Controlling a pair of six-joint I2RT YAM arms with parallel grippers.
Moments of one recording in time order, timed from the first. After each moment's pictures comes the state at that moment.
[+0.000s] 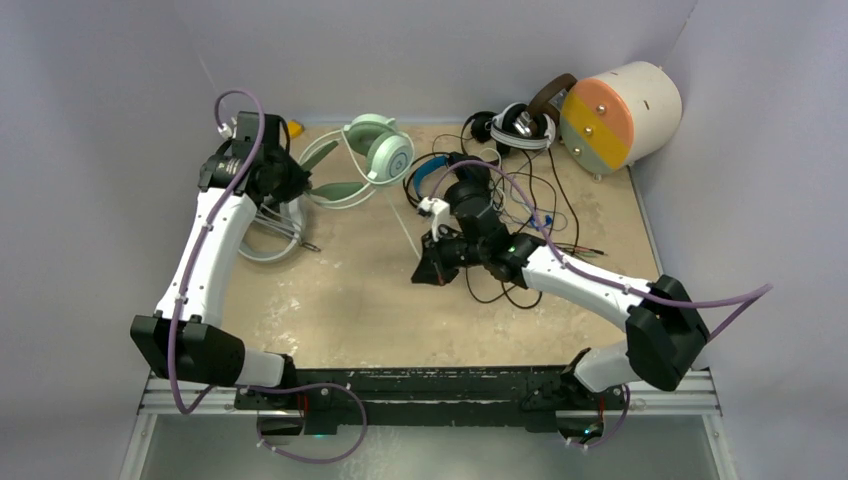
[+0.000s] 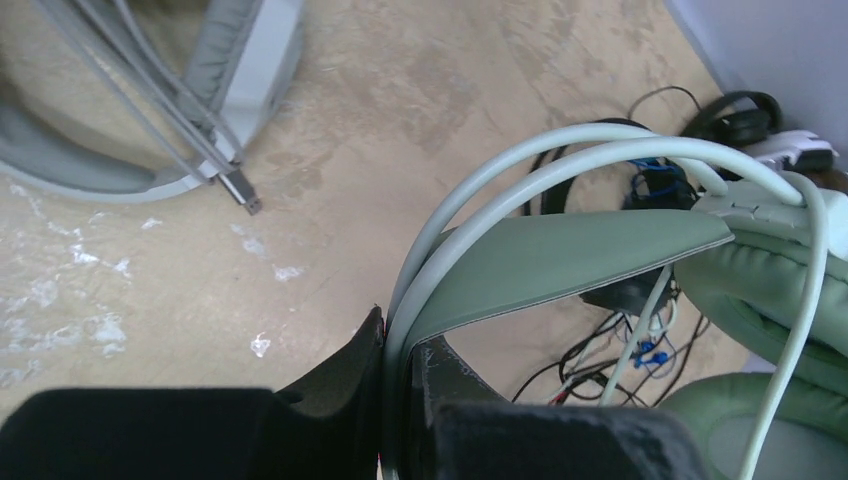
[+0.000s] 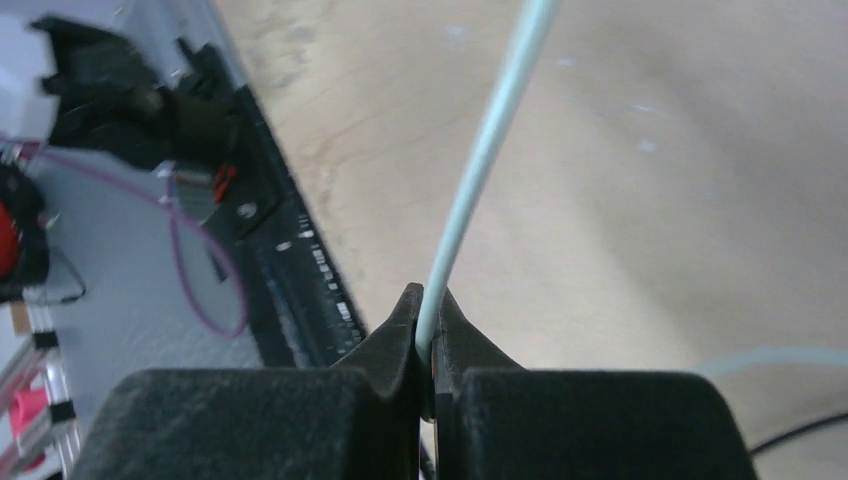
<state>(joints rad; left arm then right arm) -0.11 1.39 1.52 -0.94 -0.09 -0.84 0.74 1.43 0.92 -0.15 -0.52 0.31</state>
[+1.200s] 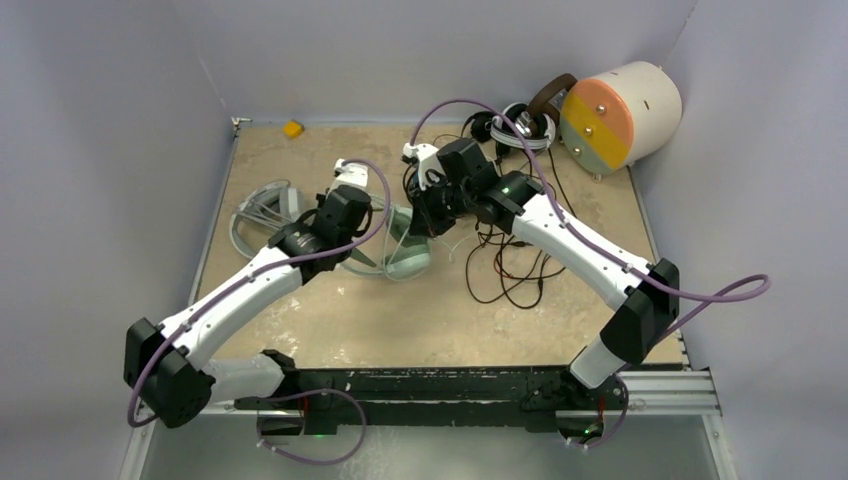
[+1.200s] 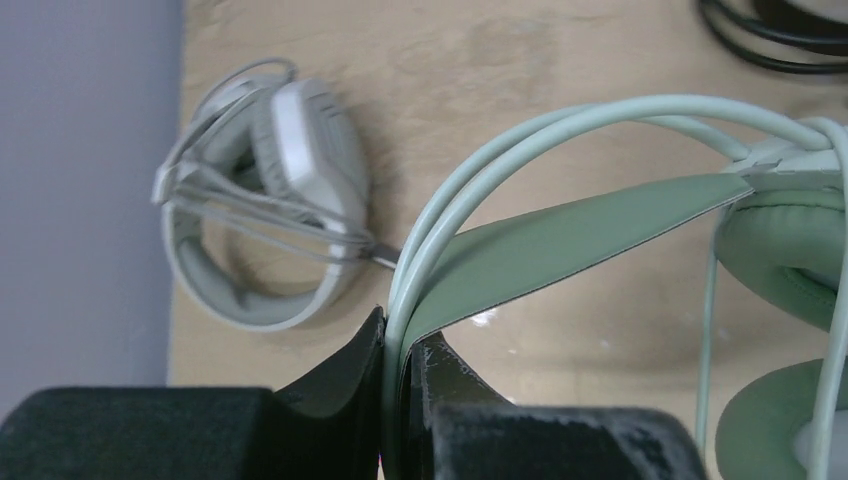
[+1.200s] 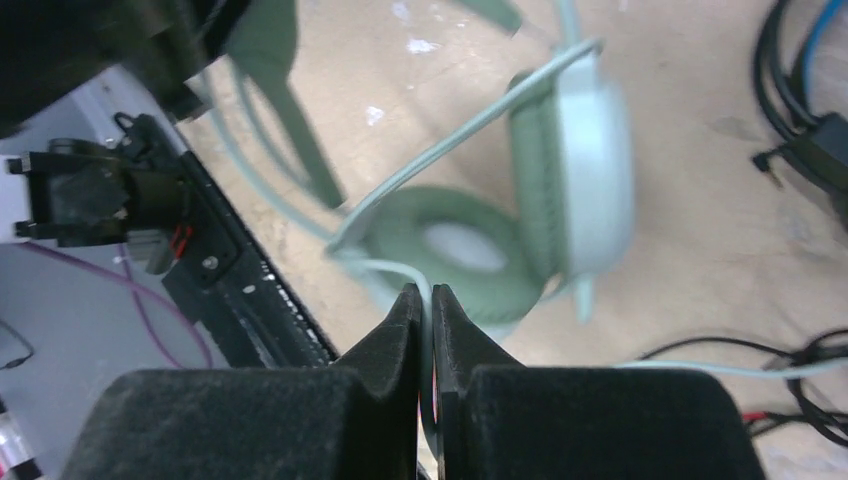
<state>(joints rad) -0.65 1.24 1.04 -0.58 -0.79 -0.18 0.76 1.60 1.56 -0.69 -0.34 0.19</state>
